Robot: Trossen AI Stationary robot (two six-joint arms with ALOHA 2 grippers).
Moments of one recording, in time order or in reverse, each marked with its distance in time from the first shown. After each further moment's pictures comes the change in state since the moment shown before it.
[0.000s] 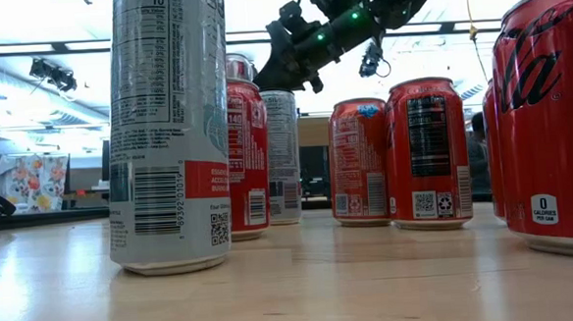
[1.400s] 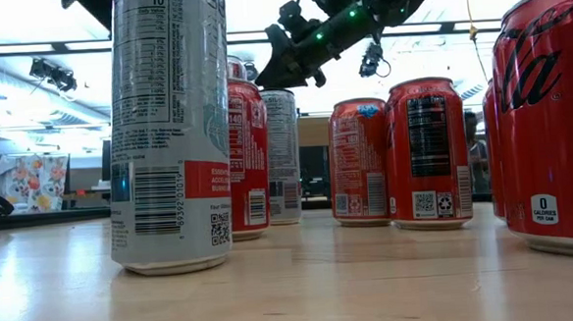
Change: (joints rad) left arm 0.073 -0.281 -0.710 0.791 -0.041 0.038; right arm -0.016 -0.002 0.025 -0.013 0.072 -0.049
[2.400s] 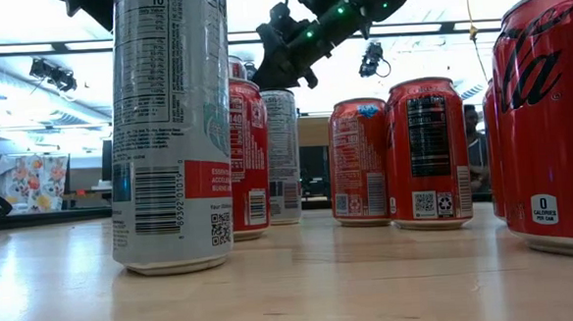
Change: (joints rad) left arm 0.056 0.000 -0.017 0.088 0.008 0.024; right arm -0.014 0.064 0.149 -0.174 -0.061 0.033
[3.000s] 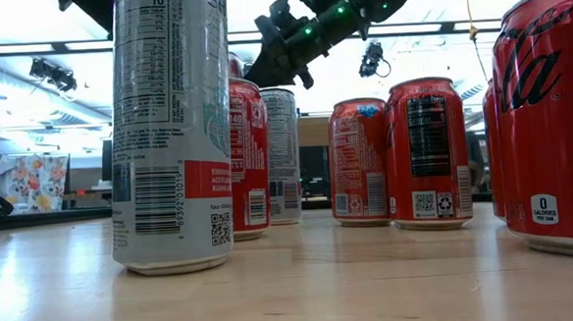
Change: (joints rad) left arm -0.053 -0.033 0.006 -0.076 0.024 -0.019; right arm 0.008 0.003 -0.001 0.042 -0.073 0.050
